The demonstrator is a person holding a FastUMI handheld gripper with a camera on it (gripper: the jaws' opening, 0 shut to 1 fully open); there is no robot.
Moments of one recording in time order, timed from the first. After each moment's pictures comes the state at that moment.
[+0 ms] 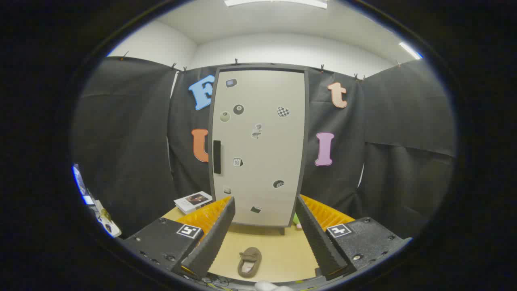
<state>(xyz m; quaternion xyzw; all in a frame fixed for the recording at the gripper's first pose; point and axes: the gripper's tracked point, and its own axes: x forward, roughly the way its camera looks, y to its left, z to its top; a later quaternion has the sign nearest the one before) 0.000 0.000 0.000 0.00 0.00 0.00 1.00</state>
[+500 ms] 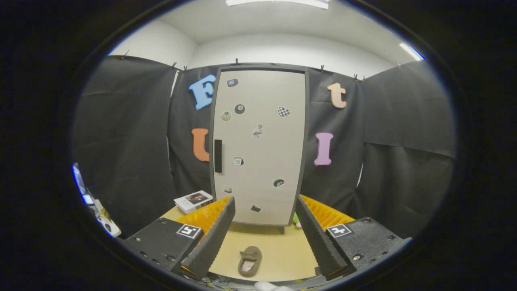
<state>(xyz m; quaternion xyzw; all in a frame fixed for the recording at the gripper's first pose) -0.006 0.007 -0.004 0.00 0.01 0.00 1.00</state>
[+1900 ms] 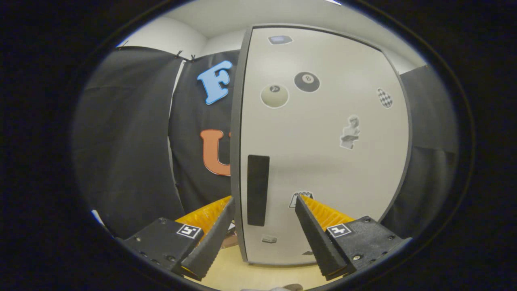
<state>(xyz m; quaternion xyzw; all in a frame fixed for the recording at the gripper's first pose) 0.312 0.173 0.039 0.00 0.00 0.06 1.00</state>
